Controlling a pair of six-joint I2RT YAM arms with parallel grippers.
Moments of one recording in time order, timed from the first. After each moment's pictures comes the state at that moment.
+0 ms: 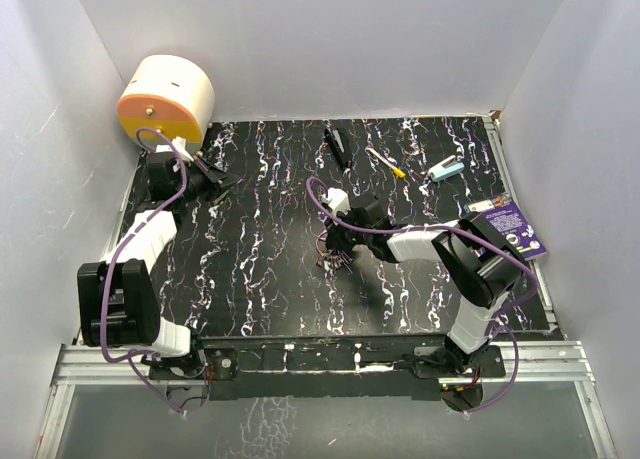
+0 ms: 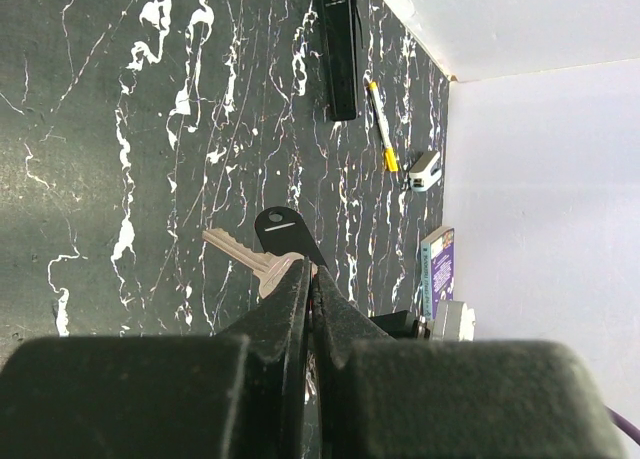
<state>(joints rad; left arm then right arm) 0.06 1.43 0.89 0.08 0.57 -0.84 0.61 1.77 0.79 0.36 -0.29 -0.10</state>
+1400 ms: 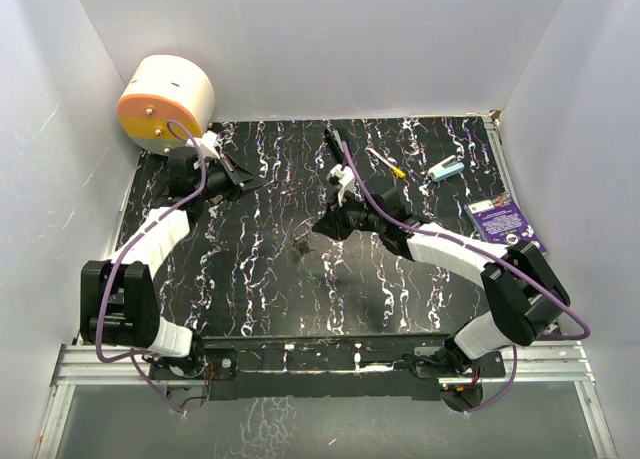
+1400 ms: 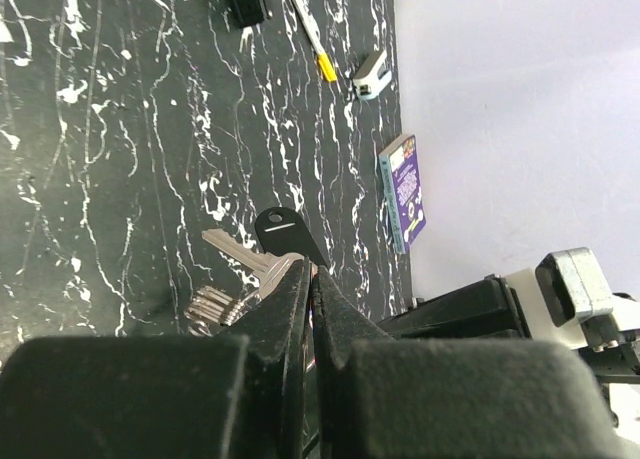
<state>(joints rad) -0.08 1.43 0.92 0.08 0.67 -0.84 0.62 1.49 0.84 0.26 -0.49 0.16</state>
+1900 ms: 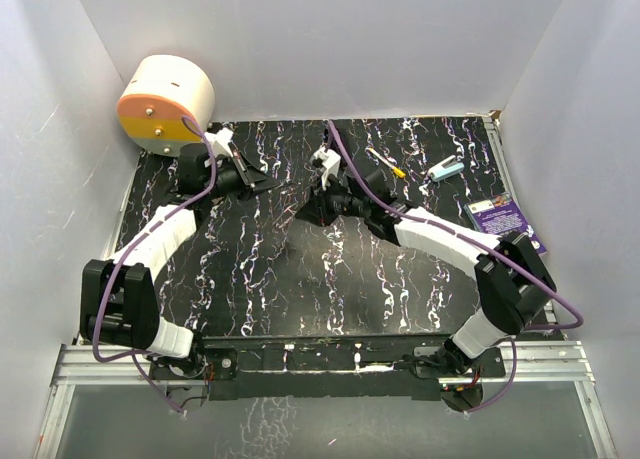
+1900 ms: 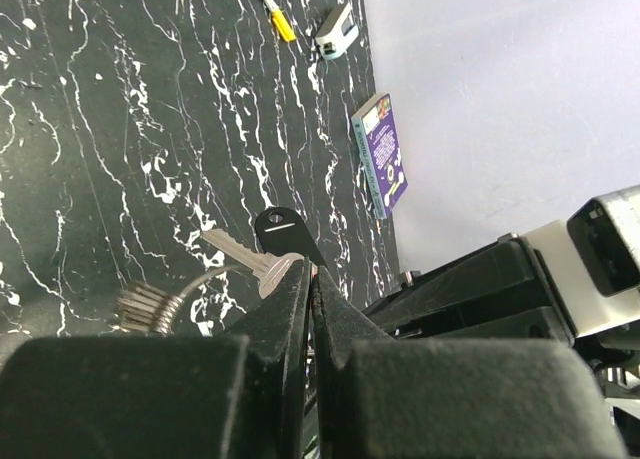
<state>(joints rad) -0.17 1.43 0.96 0.07 0.71 -0.84 0.67 1.56 1.03 0.17 -0.48 0.21</state>
